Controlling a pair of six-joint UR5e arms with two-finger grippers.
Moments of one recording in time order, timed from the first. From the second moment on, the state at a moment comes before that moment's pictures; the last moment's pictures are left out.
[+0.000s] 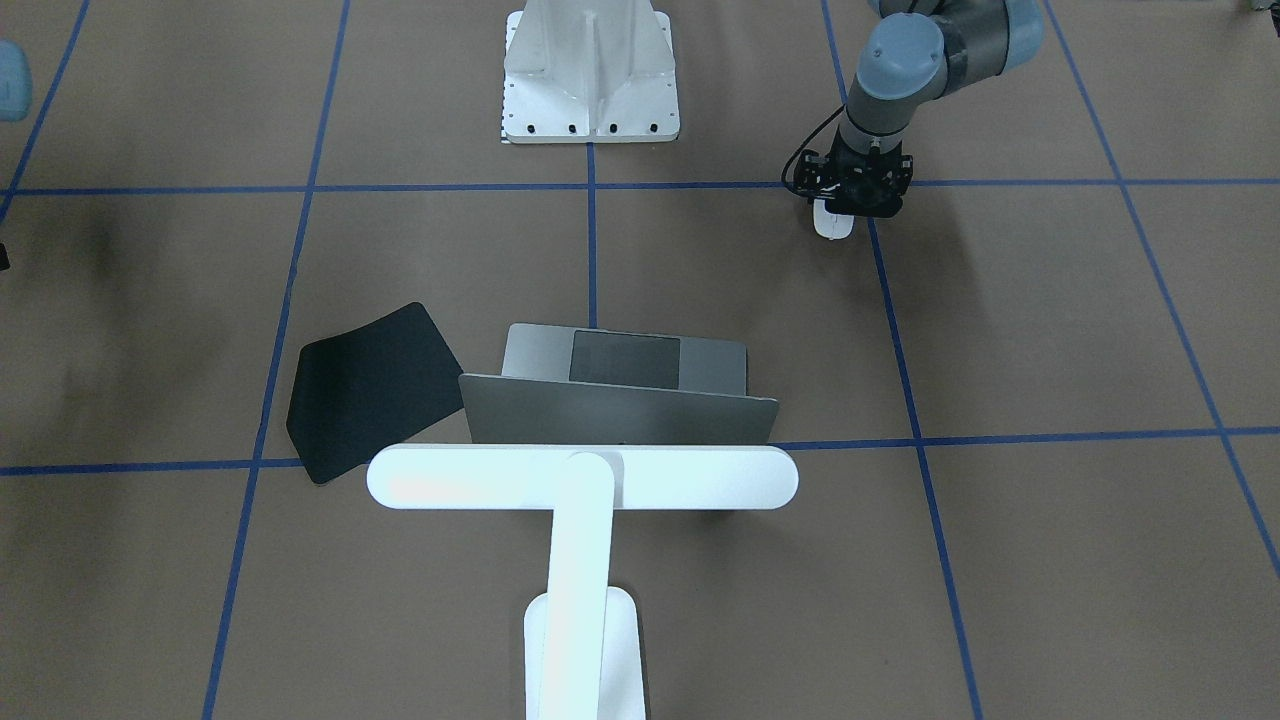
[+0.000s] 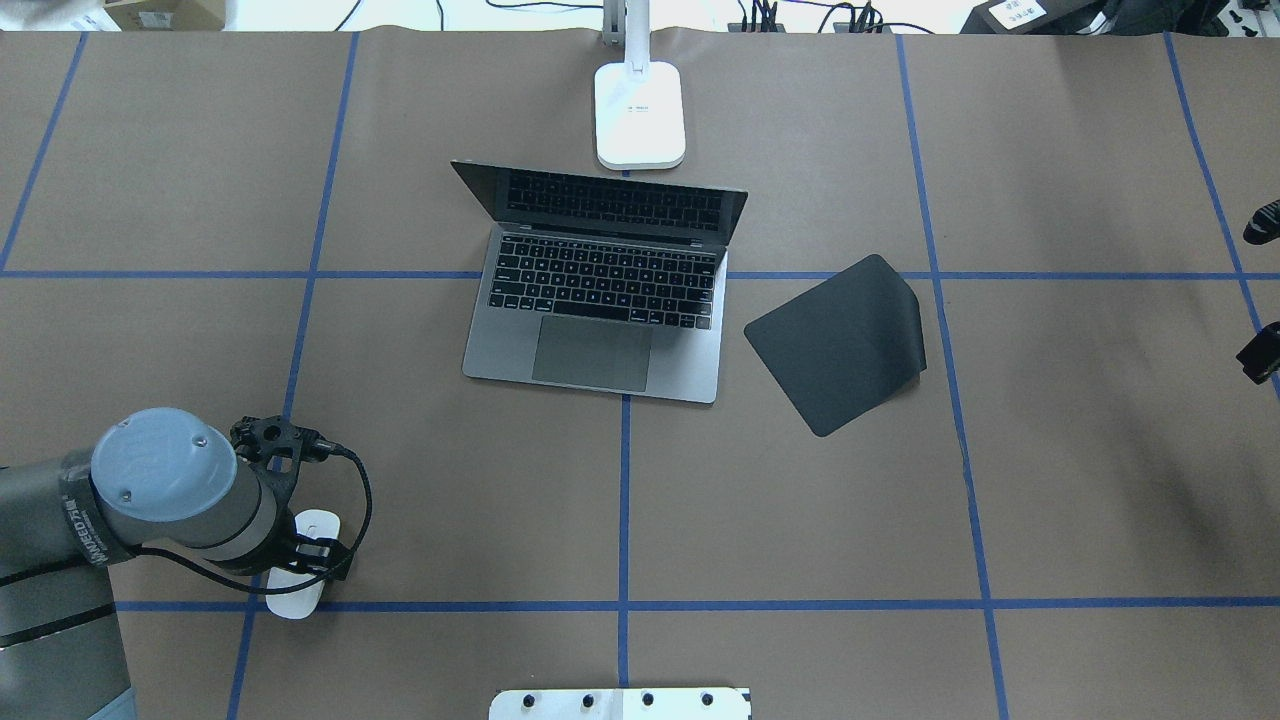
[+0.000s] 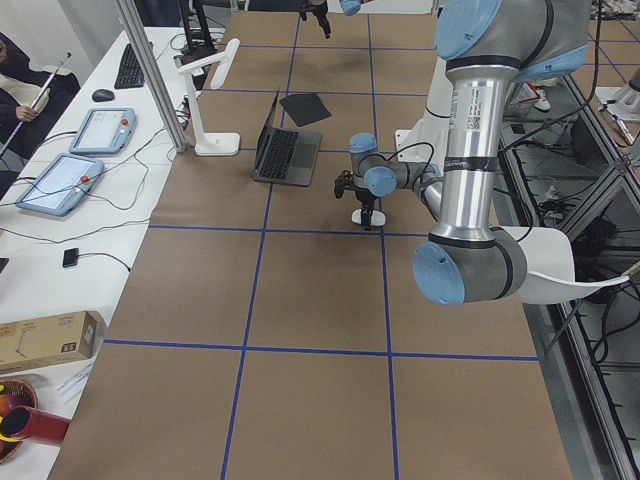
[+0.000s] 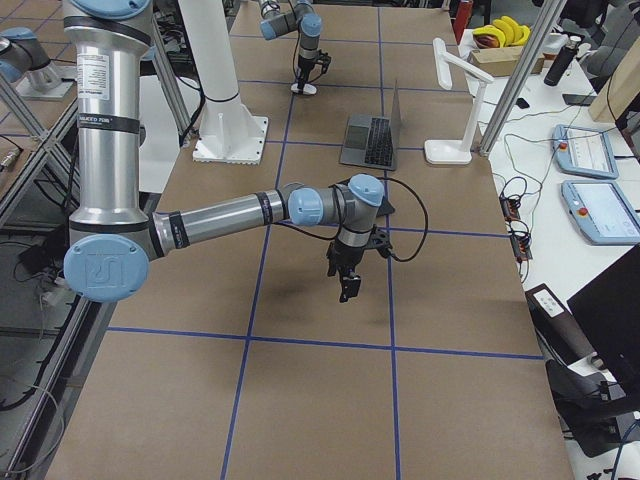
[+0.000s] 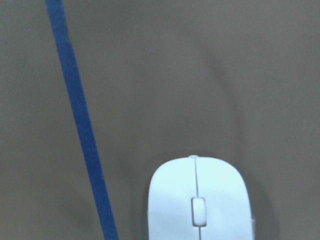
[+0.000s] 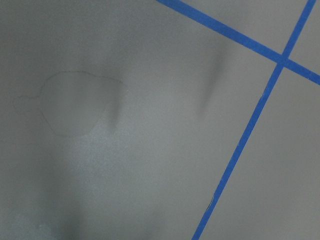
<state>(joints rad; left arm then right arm) -0.39 -1.64 -1.99 -1.68 -1.94 -1.07 1.15 -1.62 1.85 -1.75 2.06 0.02</state>
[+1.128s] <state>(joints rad) -0.39 -1.67 -2.06 -1.66 -1.97 -1.09 1.16 -1.61 1.85 -1.75 2.06 0.02</state>
